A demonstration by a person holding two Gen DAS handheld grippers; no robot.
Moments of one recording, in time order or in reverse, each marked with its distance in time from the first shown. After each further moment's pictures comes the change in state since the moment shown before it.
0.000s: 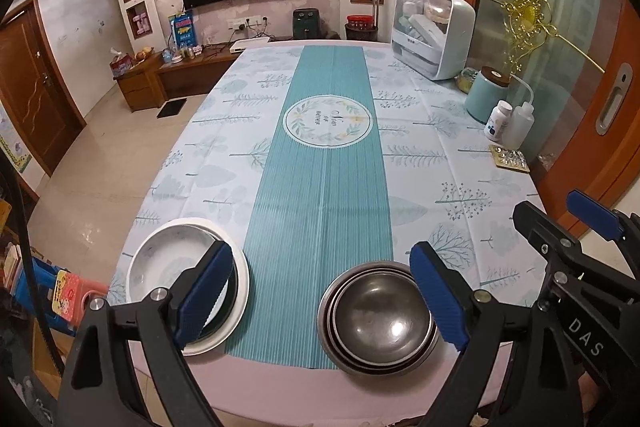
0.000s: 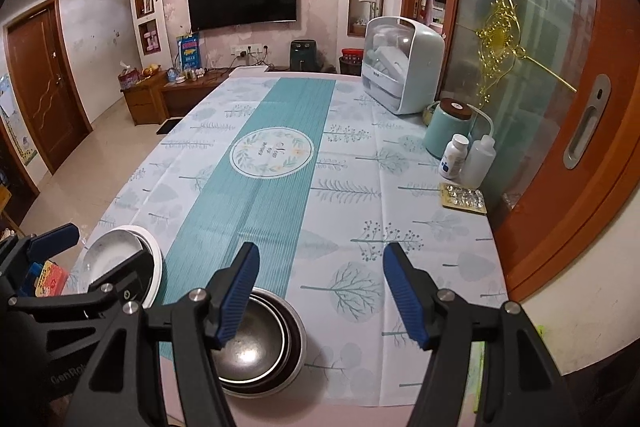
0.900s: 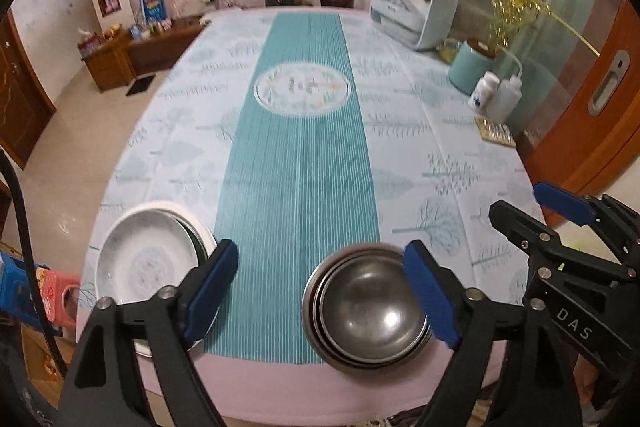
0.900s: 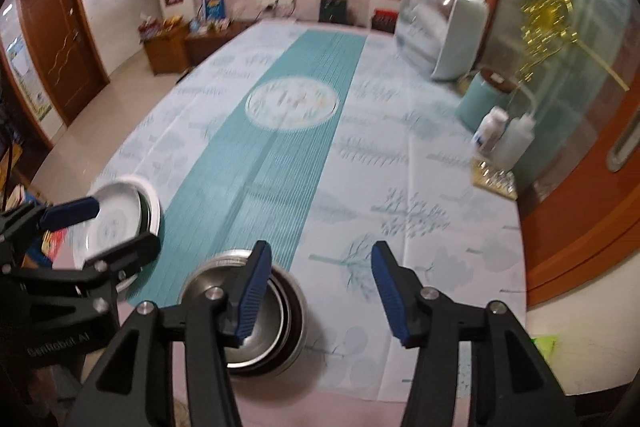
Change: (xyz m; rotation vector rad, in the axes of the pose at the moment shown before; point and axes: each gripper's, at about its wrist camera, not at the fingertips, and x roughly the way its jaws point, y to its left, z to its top) left arm 0.041 0.006 0.003 0.023 0.095 -0.106; right arm 0.046 0.003 0.000 -0.083 0.143 0.067
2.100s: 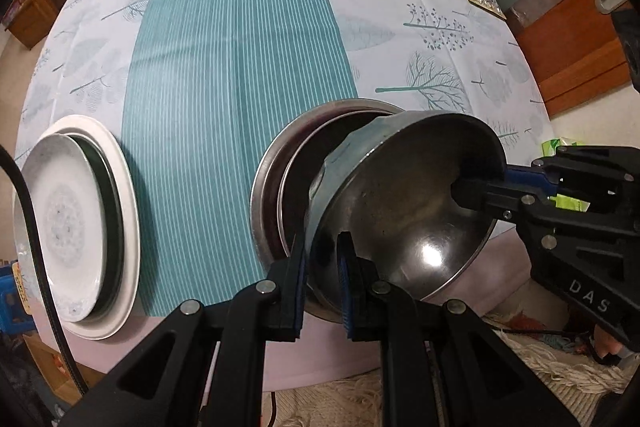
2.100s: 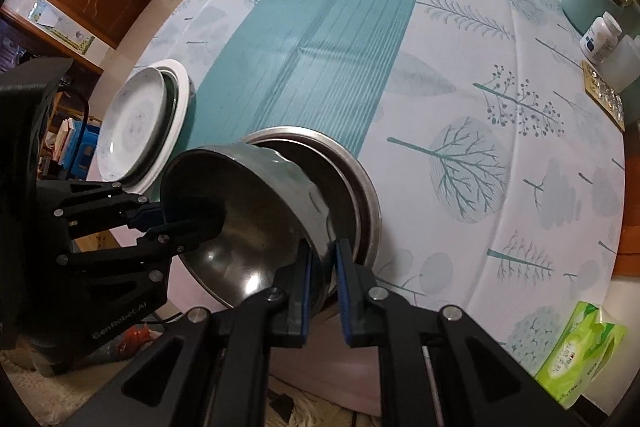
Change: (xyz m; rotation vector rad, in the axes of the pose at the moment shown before) left arm 0.121 -0.010 -0.056 0.113 0.469 -0.179; right arm 0.102 0.016 -0.047 -0.061 0.476 0.287
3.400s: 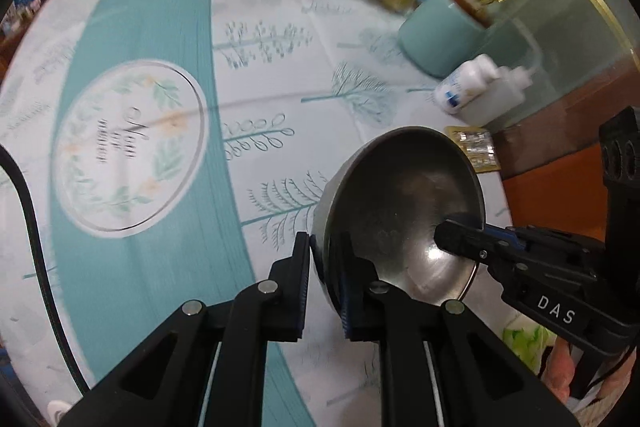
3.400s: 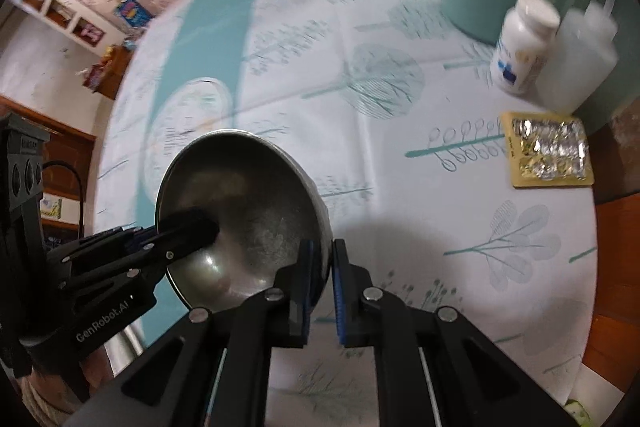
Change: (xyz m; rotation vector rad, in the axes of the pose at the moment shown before) left arm 0.023 -0.048 0.298 0.096 -0.133 -0.128; right arm -0.018 -0.210 0.175 0.458 -0.180 0.025
